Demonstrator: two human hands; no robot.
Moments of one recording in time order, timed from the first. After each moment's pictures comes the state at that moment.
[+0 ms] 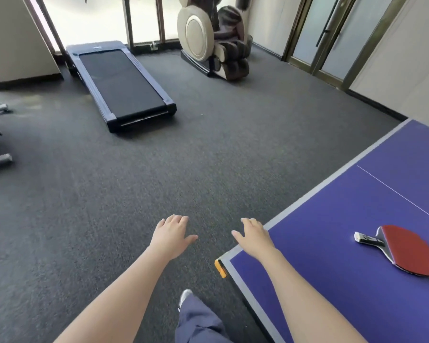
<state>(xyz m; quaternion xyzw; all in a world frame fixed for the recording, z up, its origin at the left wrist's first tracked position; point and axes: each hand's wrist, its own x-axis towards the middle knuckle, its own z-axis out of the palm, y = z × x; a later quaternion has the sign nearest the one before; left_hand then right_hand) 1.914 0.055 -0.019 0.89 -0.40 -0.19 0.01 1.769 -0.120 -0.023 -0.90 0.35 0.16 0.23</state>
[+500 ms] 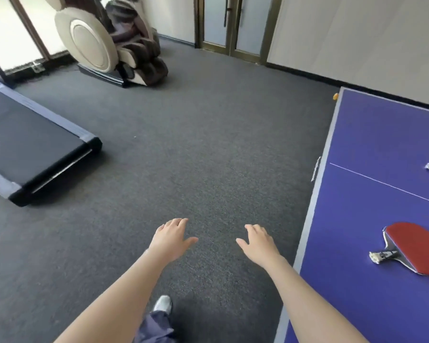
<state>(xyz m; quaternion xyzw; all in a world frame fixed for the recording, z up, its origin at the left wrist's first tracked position) 2.141 -0.206 -0.017 0.79 -0.57 -0.22 -0.03 1.919 -0.298 -0.041 -0.80 0.54 0.11 0.25</state>
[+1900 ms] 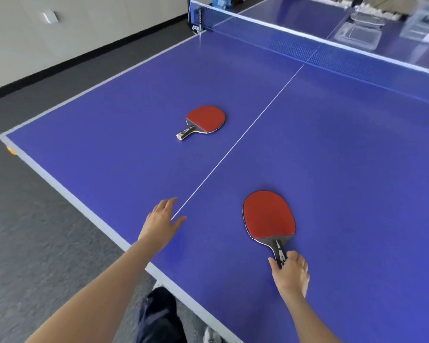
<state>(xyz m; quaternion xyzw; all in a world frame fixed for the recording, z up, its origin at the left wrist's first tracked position) 1.740 -0.787 -0.035 0.26 -0.93 -0.27 -0.05 1.669 -0.473 -0.106 0.07 0.98 -0.16 0.14</state>
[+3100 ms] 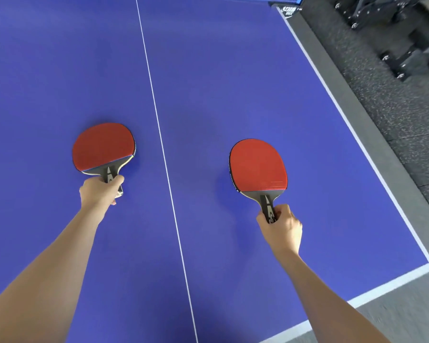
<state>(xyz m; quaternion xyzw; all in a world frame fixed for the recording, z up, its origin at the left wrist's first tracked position) 1.408 -0.951 -0.075 0.24 -0.86 -0.42 -0.15 1.604 -0.630 -0.056 0.42 0.87 -0.24 -0.05</state>
